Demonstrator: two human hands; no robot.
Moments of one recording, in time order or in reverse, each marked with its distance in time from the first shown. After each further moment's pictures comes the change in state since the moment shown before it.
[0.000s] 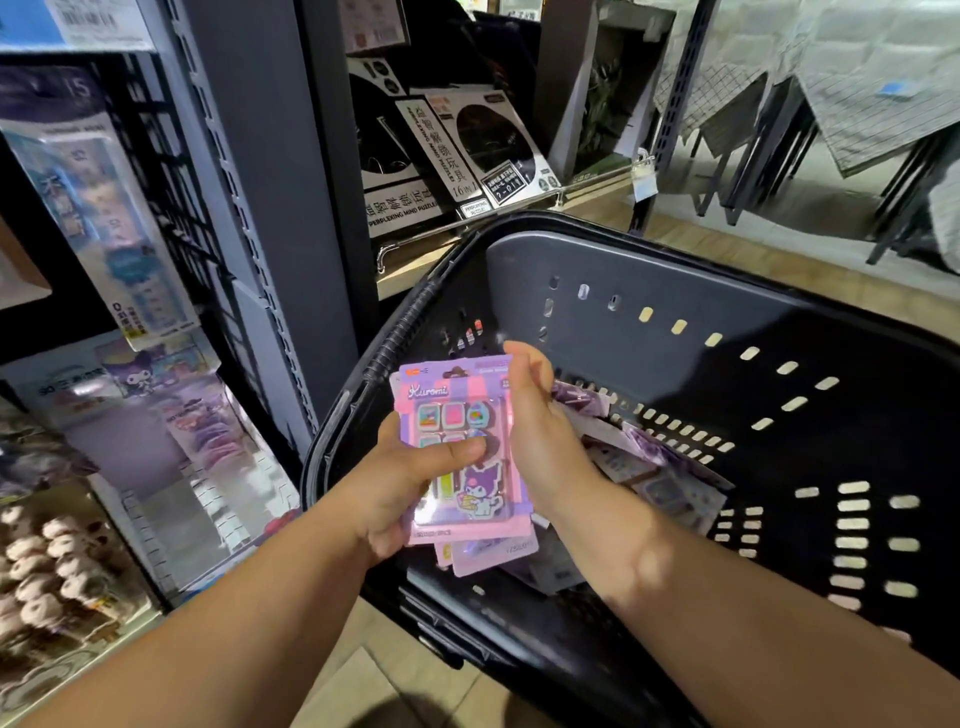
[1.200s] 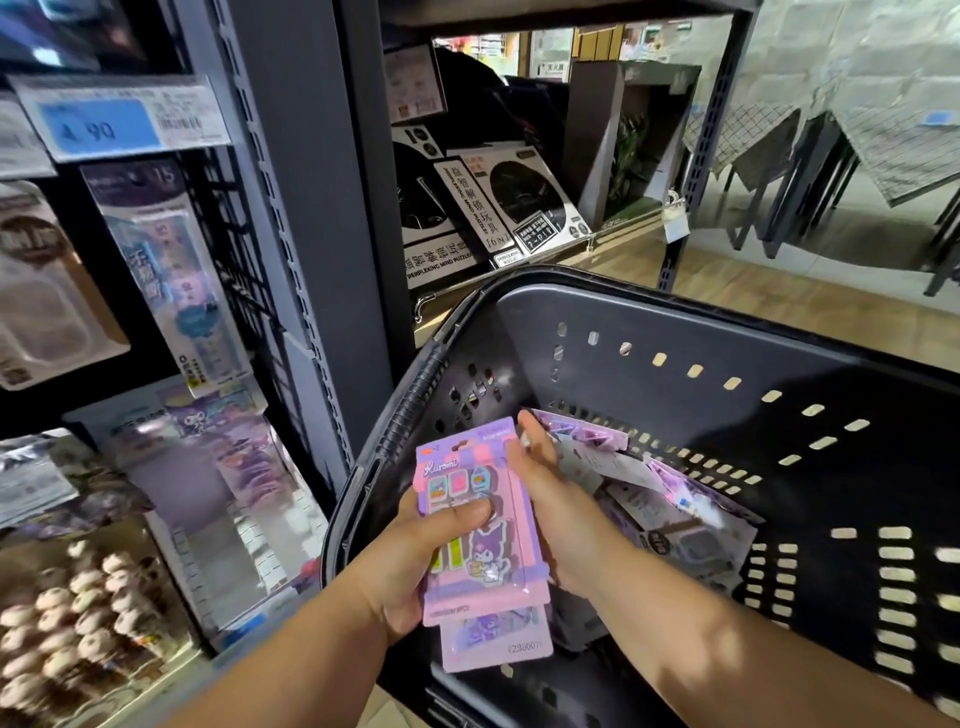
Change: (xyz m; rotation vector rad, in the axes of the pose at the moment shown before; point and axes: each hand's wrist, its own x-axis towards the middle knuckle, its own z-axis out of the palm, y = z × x) left_hand -0.014 -0.014 -0.015 -0.095 0.021 -0.112; right_hand -0.012 0.010 -0.001 0.239 -0.279 0.203
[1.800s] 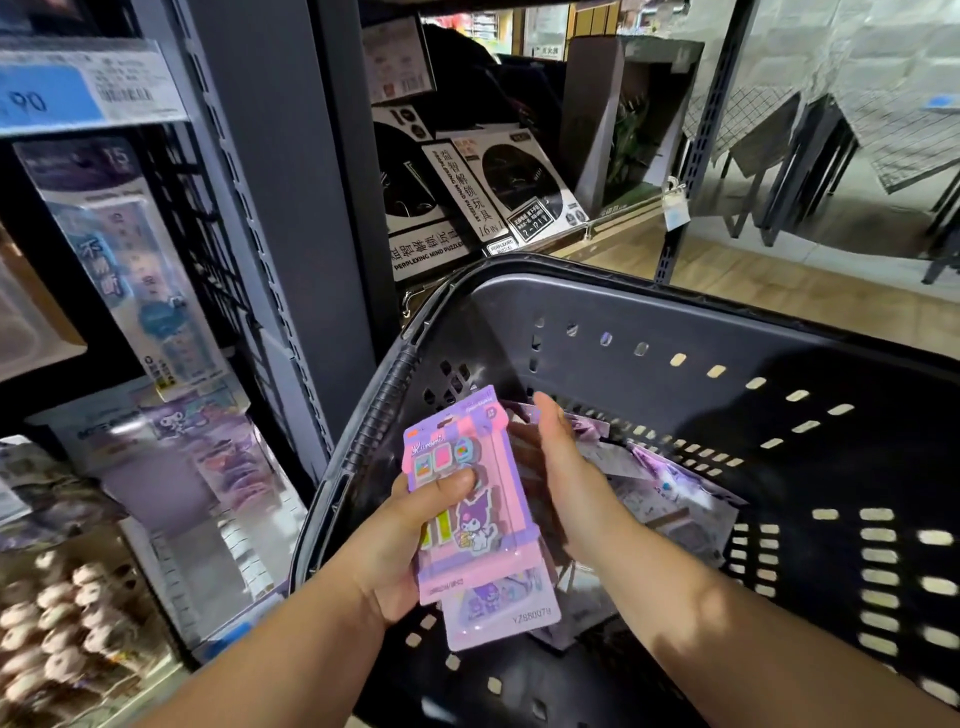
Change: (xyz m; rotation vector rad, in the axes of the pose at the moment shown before) left_hand 0.027 0.013 -0.006 -0.035 -0.011 0.040; right_hand 0.050 0.006 -0.027 -0.179 0.184 0.043
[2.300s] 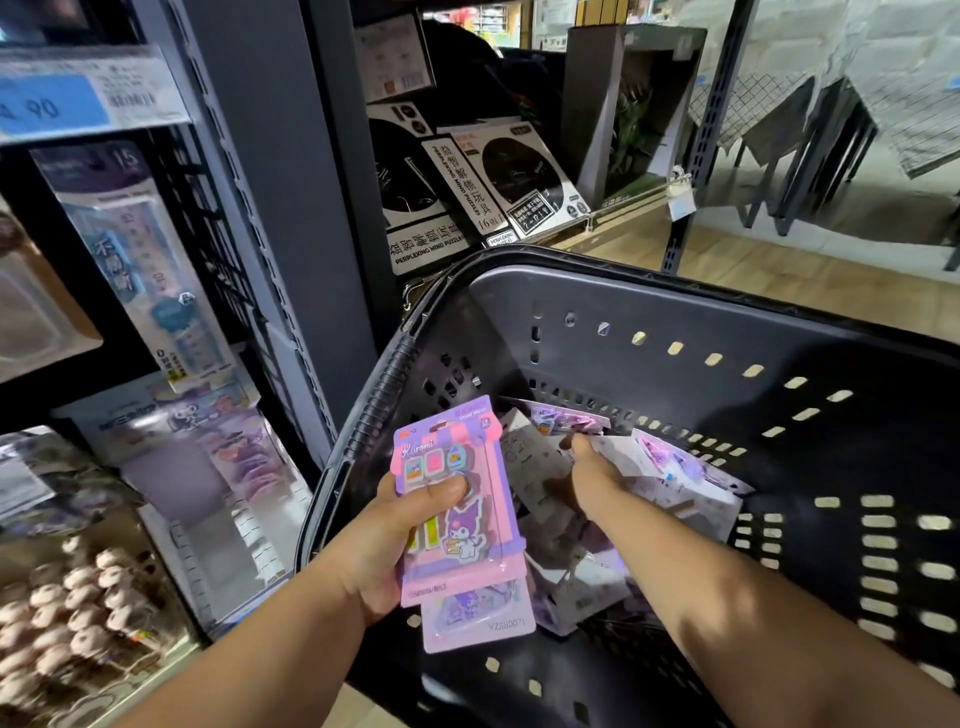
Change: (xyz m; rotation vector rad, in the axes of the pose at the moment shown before) left_hand -0.015 -0.002 -0.003 0.057 0.017 -0.041; right_hand 0.057 0.060 -0.053 -0.889 0.258 0.302
